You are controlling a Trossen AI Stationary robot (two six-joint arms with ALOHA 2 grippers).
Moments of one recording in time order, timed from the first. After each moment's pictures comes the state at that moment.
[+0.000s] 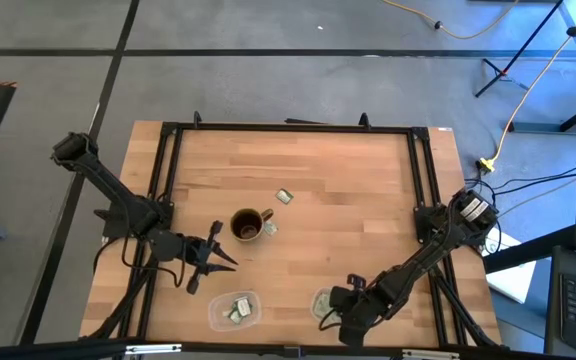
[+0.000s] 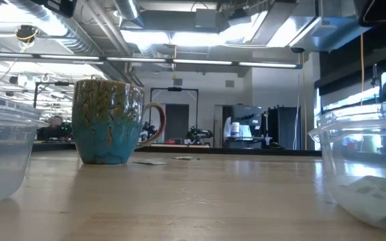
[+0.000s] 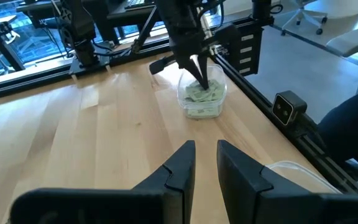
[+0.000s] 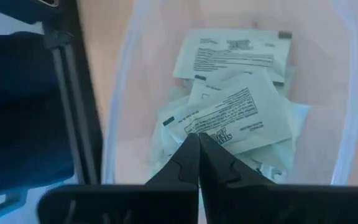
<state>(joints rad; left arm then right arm) -0.70 1.02 0.54 0.11 -0.43 -0.04 0.76 1.87 1.14 -0.37 0.12 1.01</state>
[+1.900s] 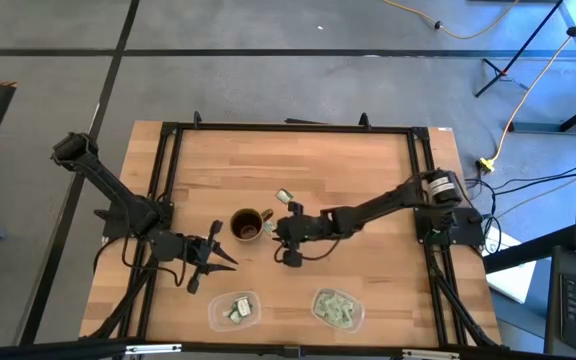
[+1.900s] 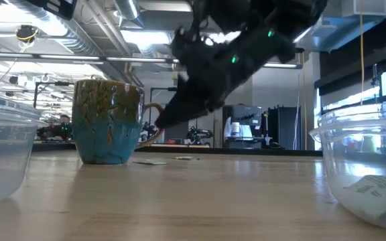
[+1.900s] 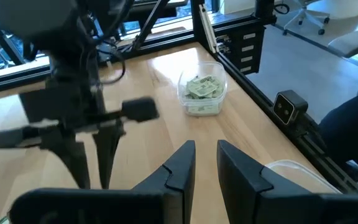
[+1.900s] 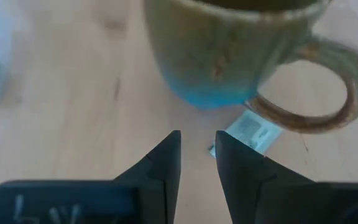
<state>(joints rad) -0.70 1.02 0.54 0.10 -0.43 -0.07 0.18 1.97 1.15 0.16 0.18 0.13</state>
